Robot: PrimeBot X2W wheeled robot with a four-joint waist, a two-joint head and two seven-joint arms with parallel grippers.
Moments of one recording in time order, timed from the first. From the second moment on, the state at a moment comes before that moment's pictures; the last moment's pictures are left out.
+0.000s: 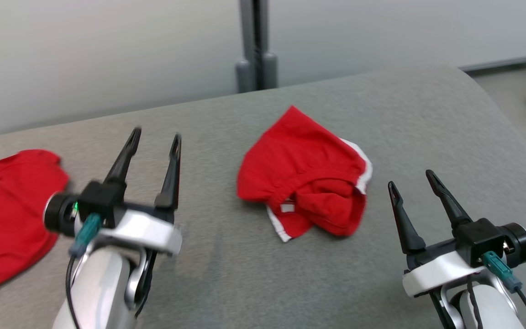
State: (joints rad) left arm -0.37 0.13 -0.25 0.30 -0.23 0.03 -0.26; right arm -0.19 -0.05 0.11 0.23 -0.02 0.13 -0.26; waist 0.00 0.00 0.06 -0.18
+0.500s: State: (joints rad) left arm -0.07 0.06 -0.12 0.12 -0.14 0.01 -0.26; right arm -0.16 -0.05 0.10 0.24 -0.03 0.13 -0.26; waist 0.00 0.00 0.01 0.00
